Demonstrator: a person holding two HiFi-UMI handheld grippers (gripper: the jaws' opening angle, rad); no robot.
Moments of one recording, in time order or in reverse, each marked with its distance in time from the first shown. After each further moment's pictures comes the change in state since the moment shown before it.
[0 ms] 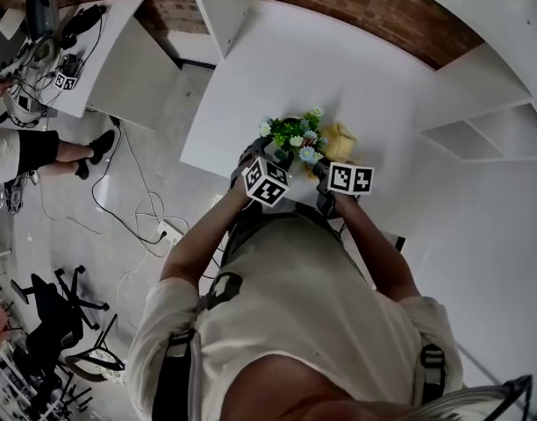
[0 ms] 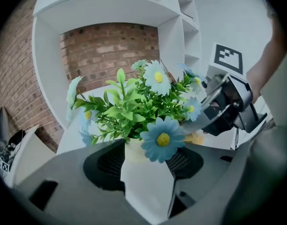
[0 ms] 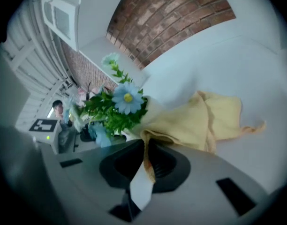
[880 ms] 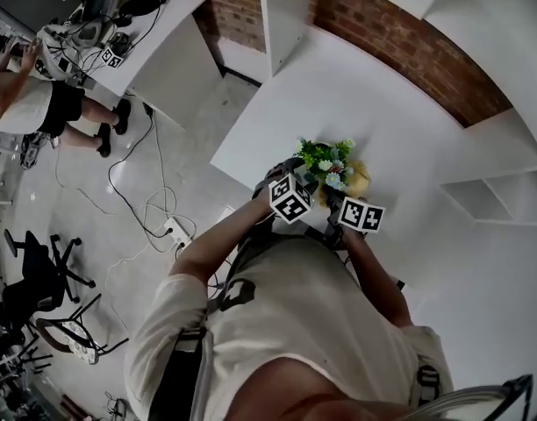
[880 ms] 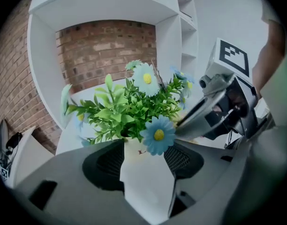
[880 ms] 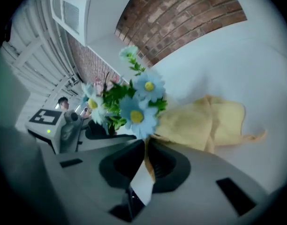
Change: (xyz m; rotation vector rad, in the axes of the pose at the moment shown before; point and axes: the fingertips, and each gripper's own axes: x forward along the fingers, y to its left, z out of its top) left arm 0.005 -0.008 0.001 0.024 0.036 -0.053; right arm 0.008 0.018 -0.006 -0.054 0.006 0.044
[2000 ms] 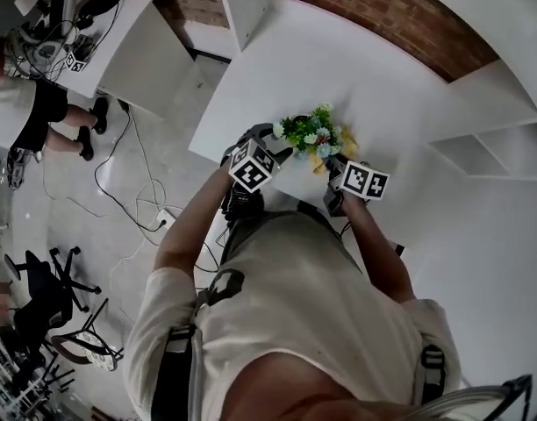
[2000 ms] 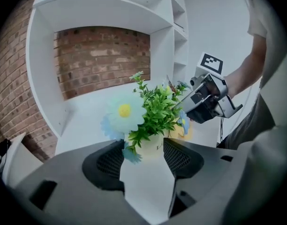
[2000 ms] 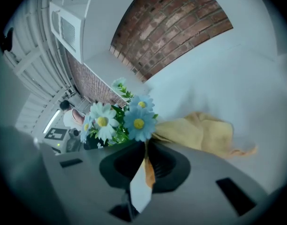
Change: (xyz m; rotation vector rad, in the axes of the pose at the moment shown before) left arm -0.028 0.018 0.000 0.047 -0.079 -0.123; right arm -0.030 -0.012 0.033 0.054 -0.139 -0.025
